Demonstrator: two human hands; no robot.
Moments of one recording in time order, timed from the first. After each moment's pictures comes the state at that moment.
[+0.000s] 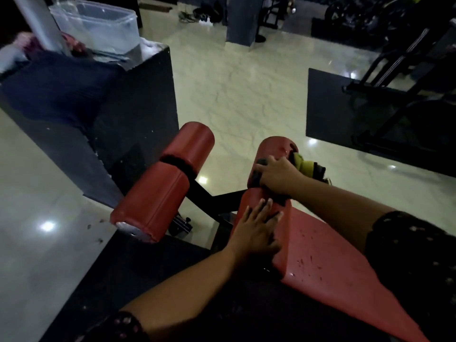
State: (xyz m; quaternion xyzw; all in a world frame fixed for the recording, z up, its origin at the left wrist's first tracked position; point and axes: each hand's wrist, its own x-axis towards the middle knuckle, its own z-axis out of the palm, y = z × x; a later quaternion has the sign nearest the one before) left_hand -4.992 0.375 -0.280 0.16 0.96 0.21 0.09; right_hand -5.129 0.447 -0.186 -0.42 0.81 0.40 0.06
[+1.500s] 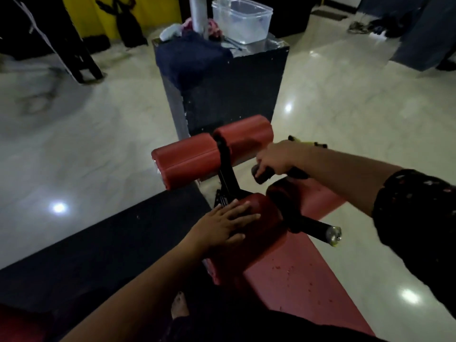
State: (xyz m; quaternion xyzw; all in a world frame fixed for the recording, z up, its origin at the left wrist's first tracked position) left_hand -4.982 0.412 -0.265 -0.12 0.97 0.17 0.10; right_hand -5.243 0.399 -0.180 -0.79 0.50 0.36 0.02
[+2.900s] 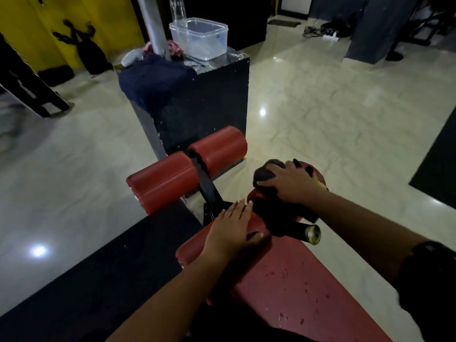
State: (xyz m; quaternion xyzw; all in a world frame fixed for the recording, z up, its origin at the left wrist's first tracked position) left_hand -5.050 0.444 -0.268 -0.21 0.97 0.13 0.05; right_hand -5.271 0.505 -0.226 -0.62 0.77 0.16 -0.01
